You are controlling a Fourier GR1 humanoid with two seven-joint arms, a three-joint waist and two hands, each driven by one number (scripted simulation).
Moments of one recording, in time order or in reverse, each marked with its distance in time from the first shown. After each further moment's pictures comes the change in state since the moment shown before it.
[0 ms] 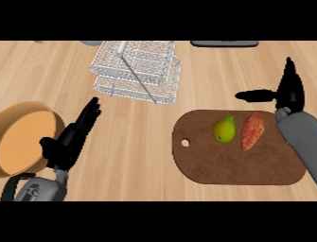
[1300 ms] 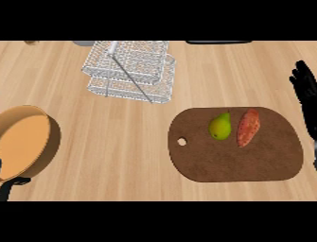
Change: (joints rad) left arm -0.113 0.195 0.272 -0.294 -0.137 0.309 -0.098; right arm 0.359 -0.070 -0.202 -0.458 -0.415 0.409 -0.596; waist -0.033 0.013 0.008
